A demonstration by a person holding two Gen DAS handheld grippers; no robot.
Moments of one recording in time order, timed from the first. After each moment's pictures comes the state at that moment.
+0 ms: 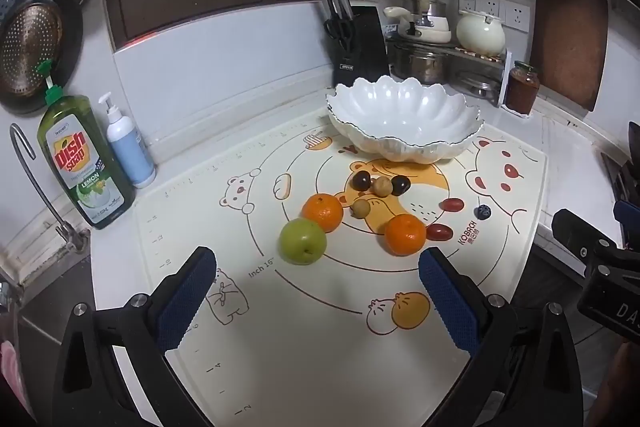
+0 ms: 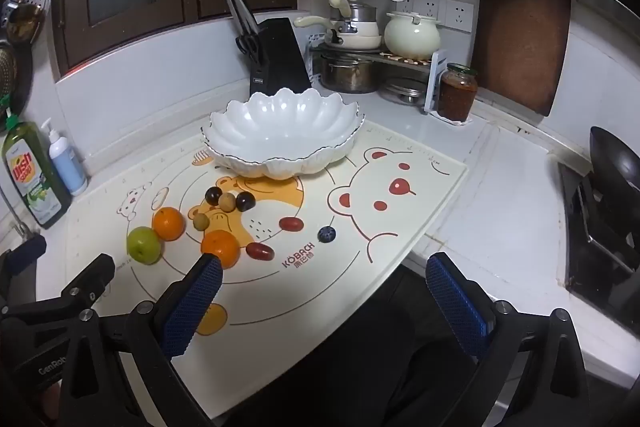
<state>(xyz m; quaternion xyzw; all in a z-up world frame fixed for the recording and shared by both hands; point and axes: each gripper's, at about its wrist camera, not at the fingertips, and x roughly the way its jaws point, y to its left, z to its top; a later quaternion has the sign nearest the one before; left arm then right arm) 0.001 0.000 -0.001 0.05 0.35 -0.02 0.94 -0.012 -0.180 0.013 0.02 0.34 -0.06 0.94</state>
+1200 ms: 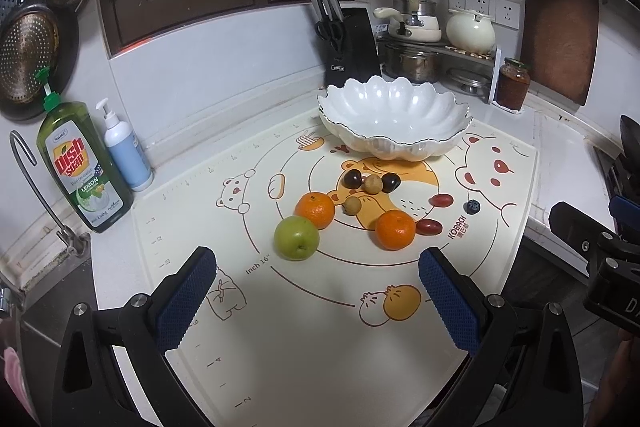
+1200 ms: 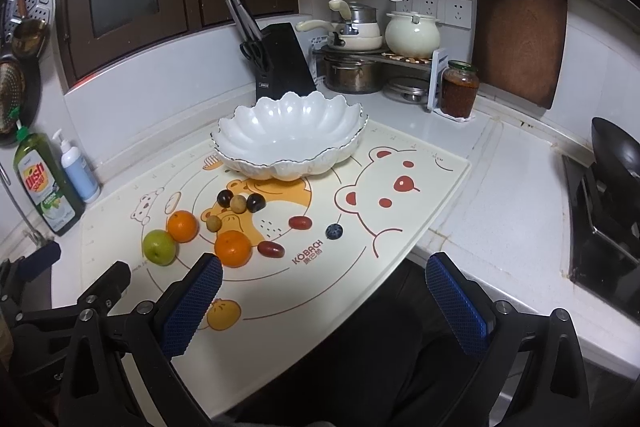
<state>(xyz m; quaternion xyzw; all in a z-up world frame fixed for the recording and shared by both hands) -0.009 -0.005 0.007 0.05 0.34 -0.03 0.94 -0.022 -0.178 0.024 0.03 0.34 -0.06 0.94</state>
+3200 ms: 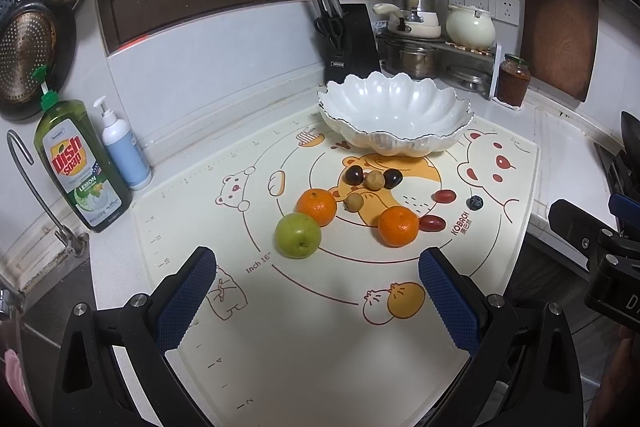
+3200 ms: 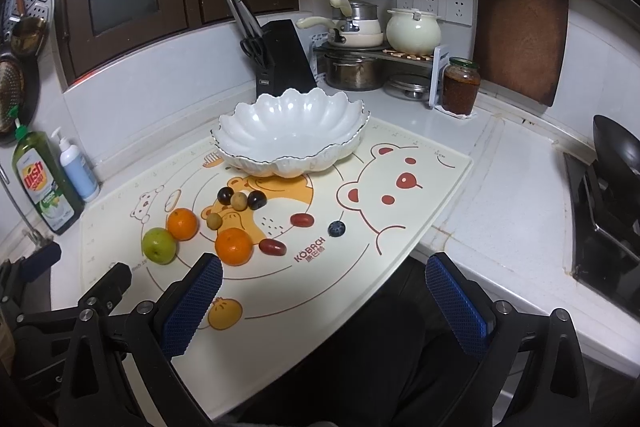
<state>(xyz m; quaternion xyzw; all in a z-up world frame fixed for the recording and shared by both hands) -0.011 -0.001 0.004 0.05 0.35 -0.03 0.94 -0.022 -0.176 0.017 0.04 0.35 -0.06 0.94</state>
